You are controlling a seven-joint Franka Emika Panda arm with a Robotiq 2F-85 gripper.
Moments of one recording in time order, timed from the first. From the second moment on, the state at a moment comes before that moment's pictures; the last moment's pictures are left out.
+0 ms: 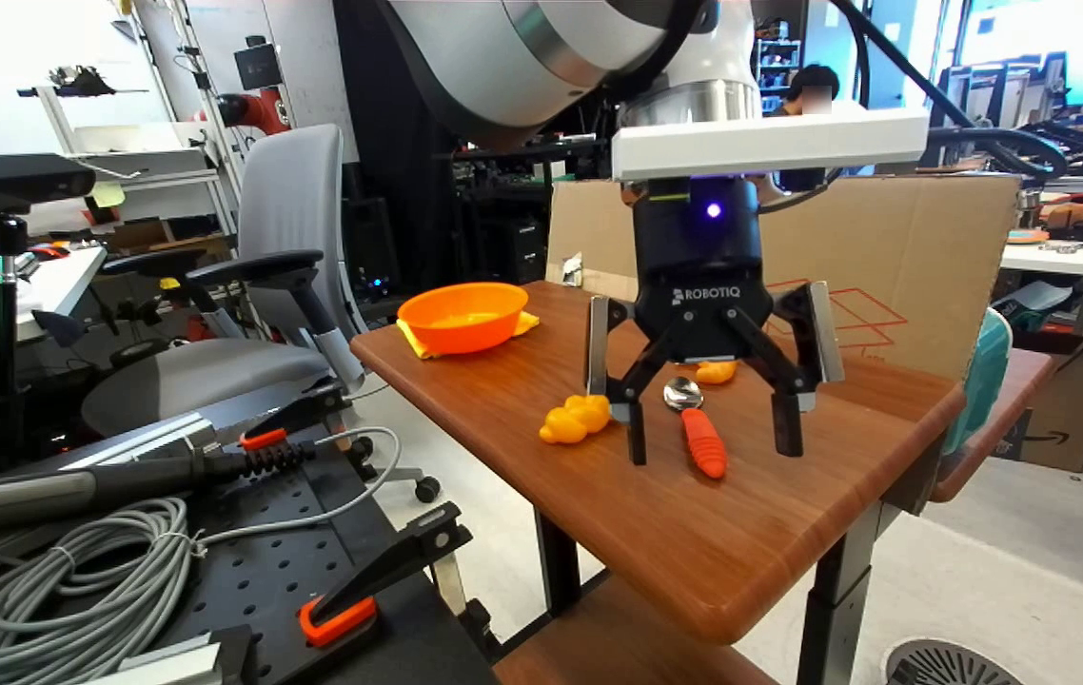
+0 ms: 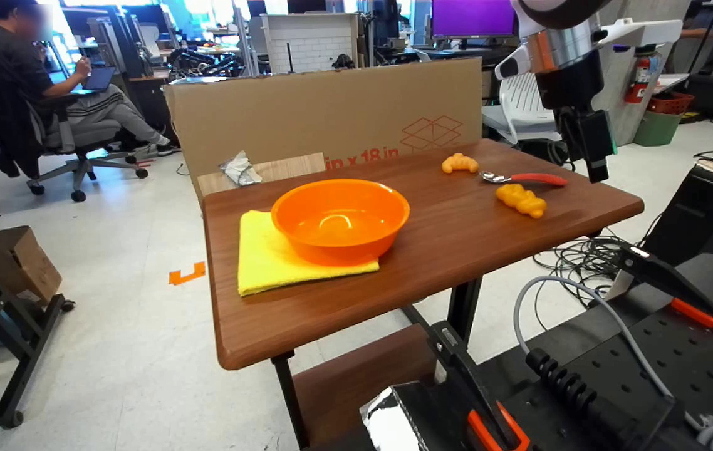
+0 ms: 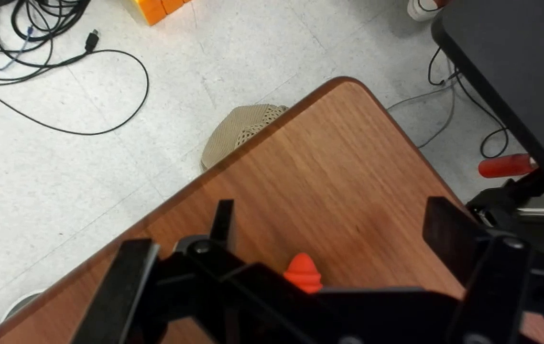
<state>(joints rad) -0.14 0.53 -0.13 -2.03 -0.51 2.31 -0.85</state>
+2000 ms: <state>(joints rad) -0.13 0.66 -0.07 -1.84 -0.50 2.18 -0.86</state>
